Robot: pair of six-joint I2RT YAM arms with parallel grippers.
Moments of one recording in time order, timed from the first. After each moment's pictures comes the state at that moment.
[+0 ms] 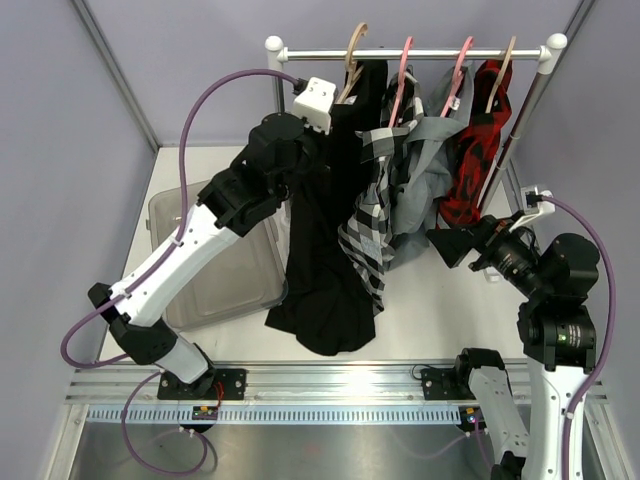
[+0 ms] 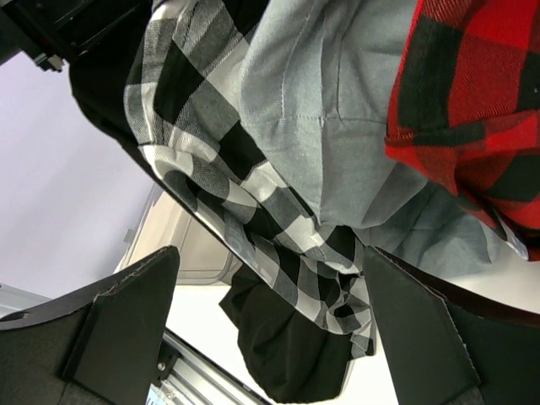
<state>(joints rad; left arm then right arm) -0.85 1.55 1.89 -0.48 -0.40 -0.01 -0.08 0.59 1.09 -0.60 -0.66 0.47</state>
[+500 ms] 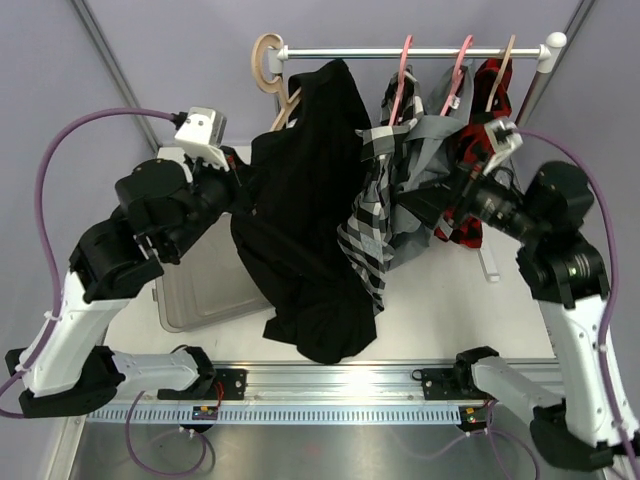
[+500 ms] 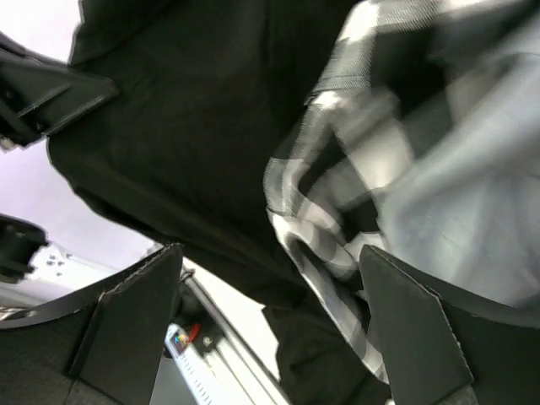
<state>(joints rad) -0.92 1.16 1.82 -0.79 -0.41 -0.27 0.16 0.89 1.39 -0.55 -0.67 0.47</state>
